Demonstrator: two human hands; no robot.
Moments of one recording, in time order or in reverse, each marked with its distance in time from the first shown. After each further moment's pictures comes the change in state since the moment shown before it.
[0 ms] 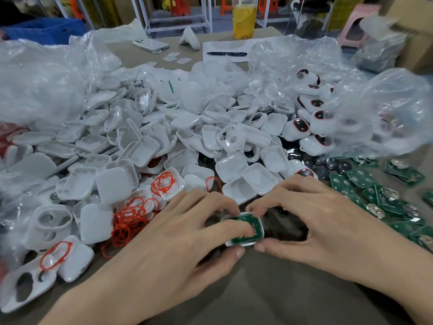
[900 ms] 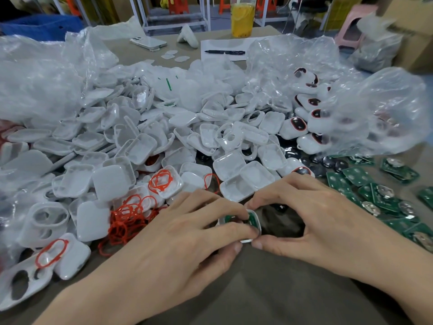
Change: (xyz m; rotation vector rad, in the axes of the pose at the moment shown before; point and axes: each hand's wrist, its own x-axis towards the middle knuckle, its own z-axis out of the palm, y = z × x) left_hand 0.002 -0.001 0.005 -0.032 0.006 0.082; right_hand 0.000 0.001 0.000 0.010 0.020 0.000
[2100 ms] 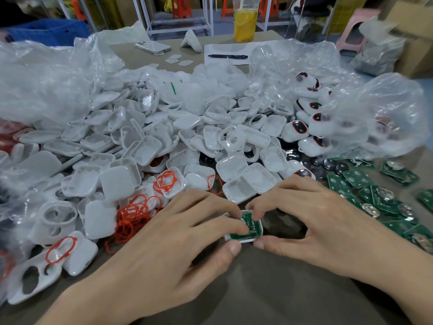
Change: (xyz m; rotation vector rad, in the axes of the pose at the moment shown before) left_hand -0.007 0.004 -0.012 -0.079 -0.003 -0.082; right_hand 0.000 0.000 0.001 -0.037 0.026 -0.108
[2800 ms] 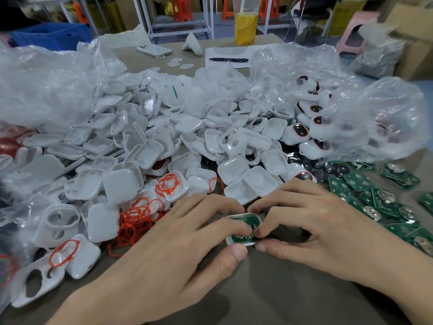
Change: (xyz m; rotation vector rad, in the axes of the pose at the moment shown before) left_hand 0.000 0.002 -0.001 -0.004 -0.015 -0.033; right_hand 0.002 0.004 0.003 -0.013 -0.009 -0.072
